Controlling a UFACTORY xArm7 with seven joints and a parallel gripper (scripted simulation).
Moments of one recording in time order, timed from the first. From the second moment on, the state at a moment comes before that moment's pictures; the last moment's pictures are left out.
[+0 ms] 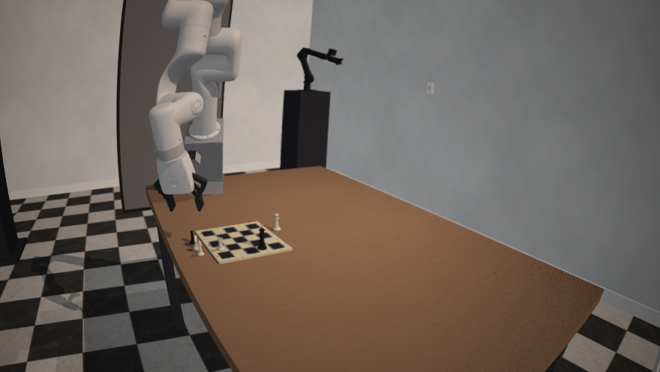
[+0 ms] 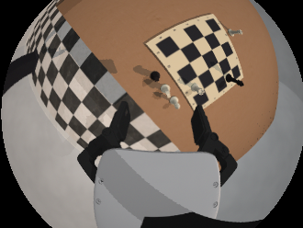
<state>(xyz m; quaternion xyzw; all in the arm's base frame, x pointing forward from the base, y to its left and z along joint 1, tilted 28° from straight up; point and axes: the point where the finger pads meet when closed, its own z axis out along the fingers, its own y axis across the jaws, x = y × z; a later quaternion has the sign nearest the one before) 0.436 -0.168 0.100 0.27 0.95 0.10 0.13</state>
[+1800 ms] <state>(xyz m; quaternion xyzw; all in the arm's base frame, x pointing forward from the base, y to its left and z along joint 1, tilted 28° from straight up) 0.399 -0.147 0.119 0.13 0.96 -0.04 0.24</state>
